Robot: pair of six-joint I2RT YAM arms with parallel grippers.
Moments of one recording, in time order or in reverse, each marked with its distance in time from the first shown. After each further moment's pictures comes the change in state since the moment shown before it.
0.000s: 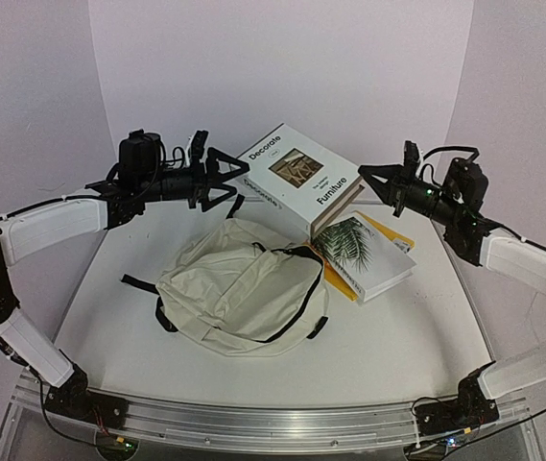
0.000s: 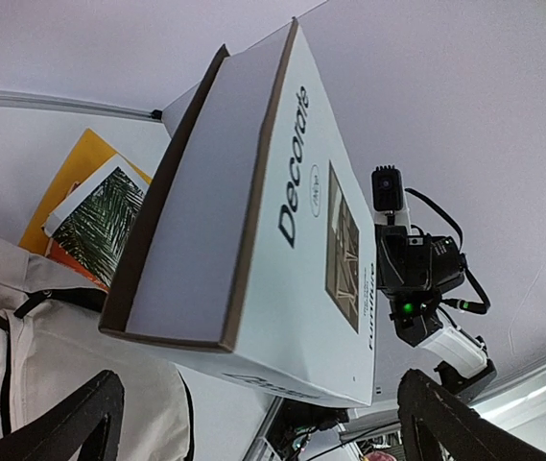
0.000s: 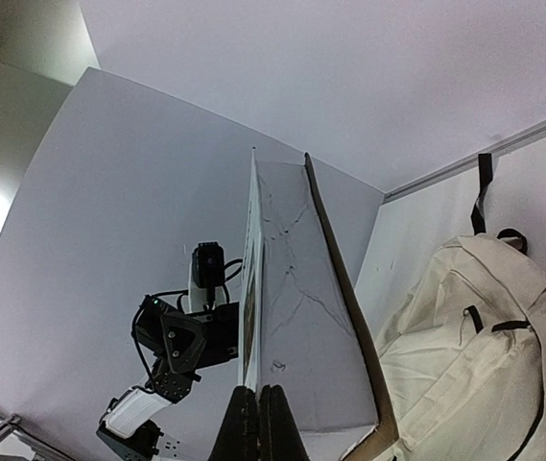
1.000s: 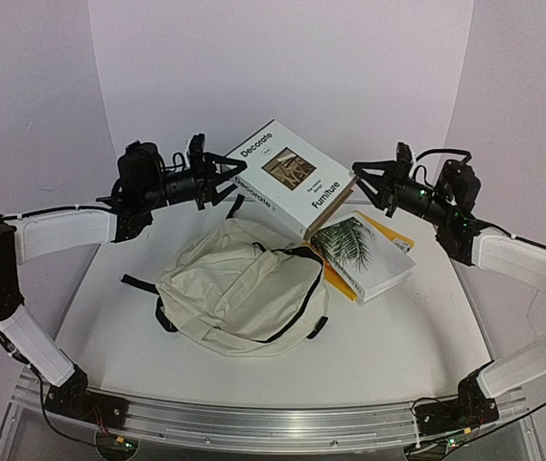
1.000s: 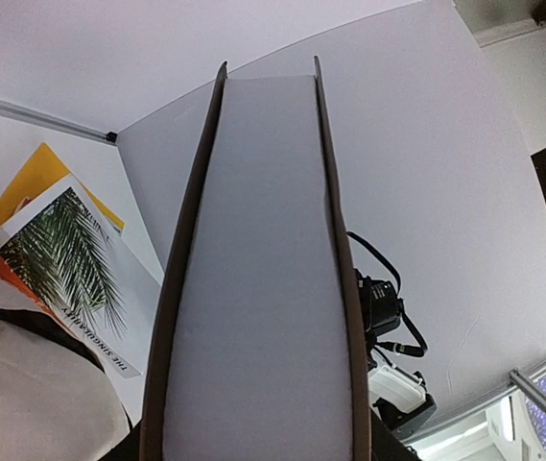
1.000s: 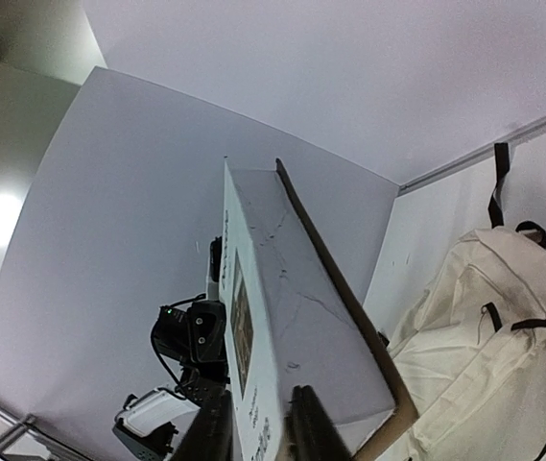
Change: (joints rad) left arm -0.003 0.038 -0.098 0.354 -0.029 -0.278; right arm 0.019 0.057 -0.002 0.097 -0.016 0.057
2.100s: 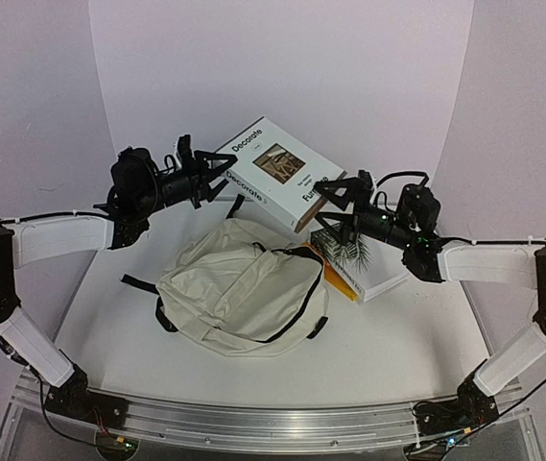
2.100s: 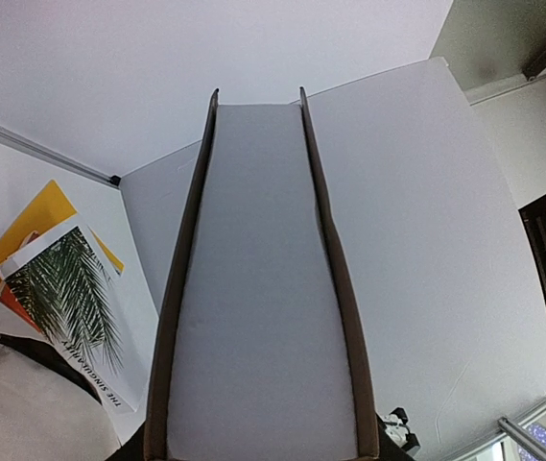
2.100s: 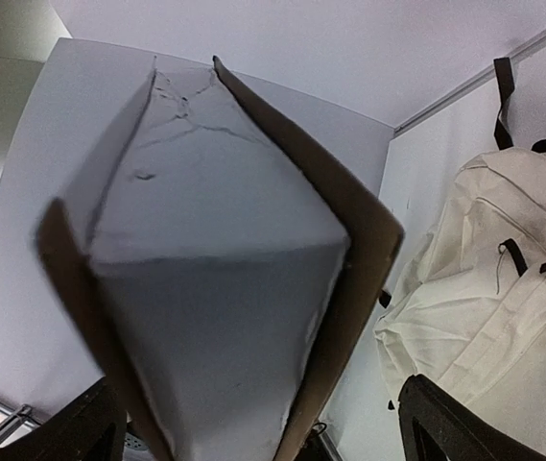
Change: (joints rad) left arm 0.001 -0.029 -0.074 0.111 -0.142 -0.090; right arm 0.181 0.174 -0.068 0.190 0.094 0.050
